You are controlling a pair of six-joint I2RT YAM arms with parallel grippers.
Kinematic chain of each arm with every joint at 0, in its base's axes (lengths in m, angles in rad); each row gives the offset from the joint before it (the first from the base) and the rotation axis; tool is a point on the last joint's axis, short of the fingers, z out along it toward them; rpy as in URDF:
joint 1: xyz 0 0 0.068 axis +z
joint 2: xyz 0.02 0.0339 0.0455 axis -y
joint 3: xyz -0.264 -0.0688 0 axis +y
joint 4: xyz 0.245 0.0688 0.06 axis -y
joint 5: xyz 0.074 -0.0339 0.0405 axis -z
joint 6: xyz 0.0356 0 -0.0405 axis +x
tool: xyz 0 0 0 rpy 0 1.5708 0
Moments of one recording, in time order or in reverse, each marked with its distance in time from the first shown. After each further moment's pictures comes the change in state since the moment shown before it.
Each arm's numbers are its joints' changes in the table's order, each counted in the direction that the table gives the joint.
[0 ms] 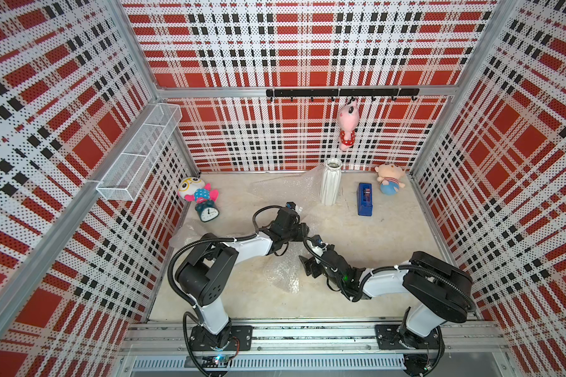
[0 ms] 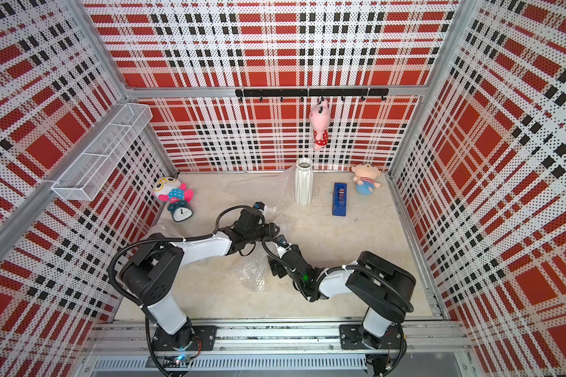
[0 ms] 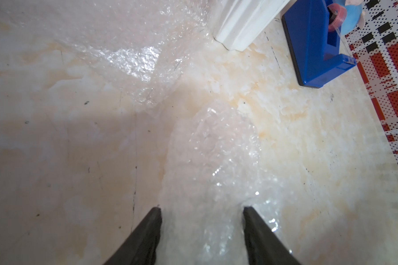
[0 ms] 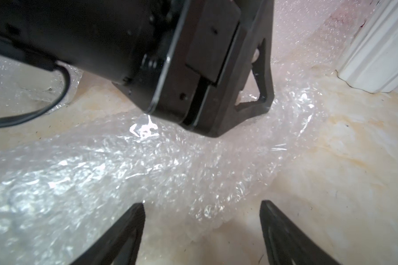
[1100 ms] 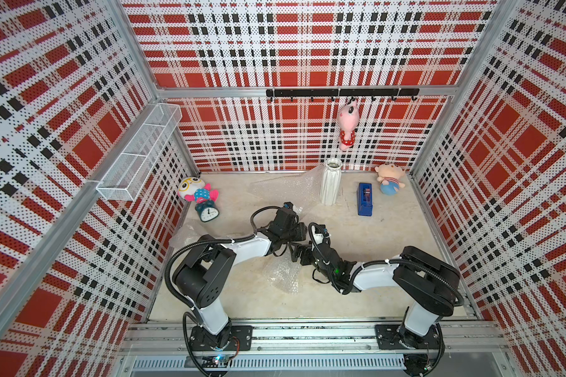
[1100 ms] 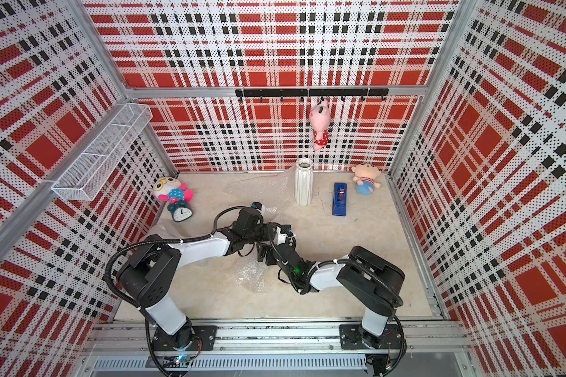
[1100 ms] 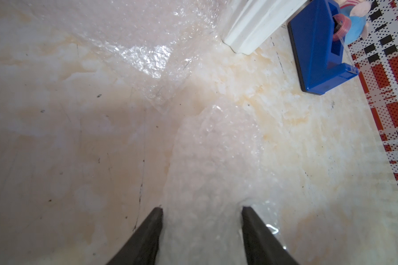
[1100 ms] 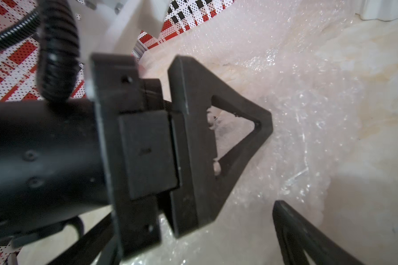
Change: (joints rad) left arm 0.005 0.024 0.013 -0.010 -0.011 -0.037; right arm -0.014 -0.099 -0.145 0.015 0.013 0.518
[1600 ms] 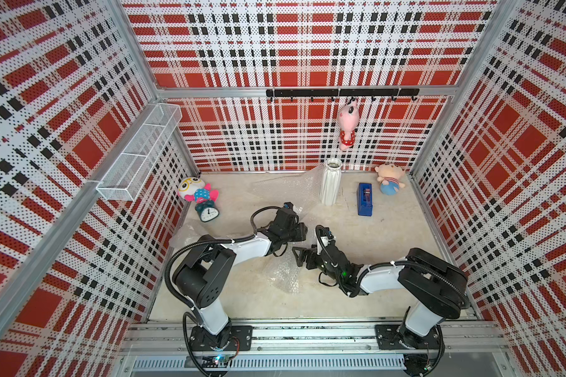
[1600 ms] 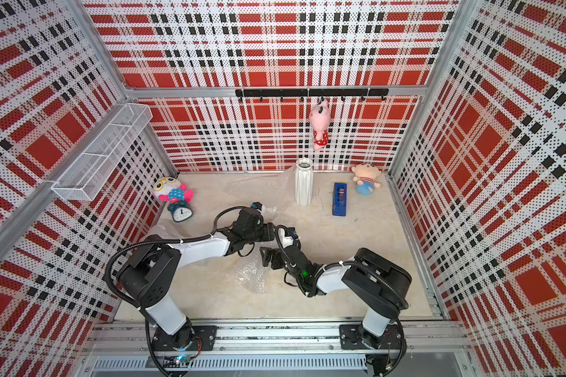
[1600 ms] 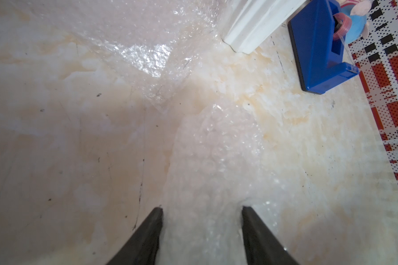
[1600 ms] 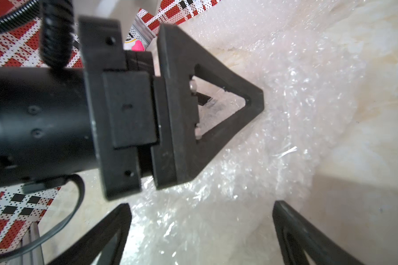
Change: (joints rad) left arm 0.000 0.000 0.000 -0.003 0.000 0.000; right arm -0.032 0.065 0.104 0.074 -0.126 -0.023
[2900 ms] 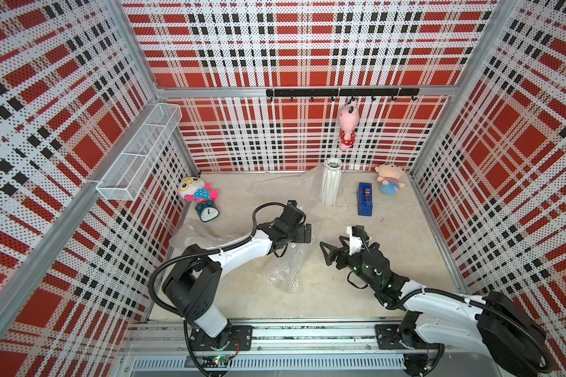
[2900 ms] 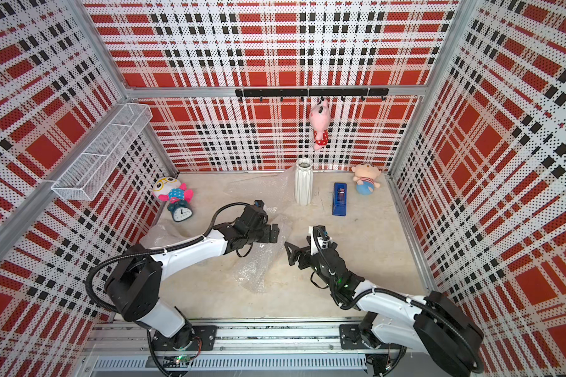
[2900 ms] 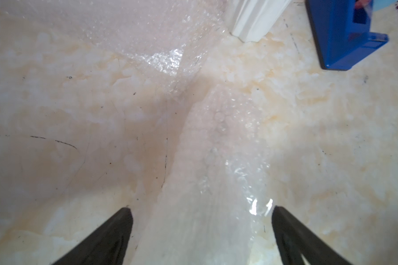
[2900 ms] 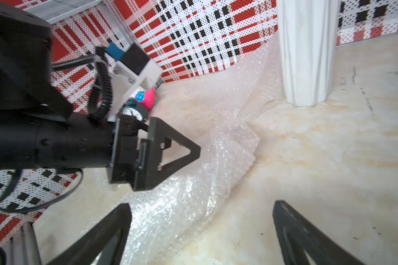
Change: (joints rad) left arm -0.095 0.130 -0.118 -0.351 -0.186 0.082; right arm -0.143 0.592 0.259 -0.165 -0.011 -0.266
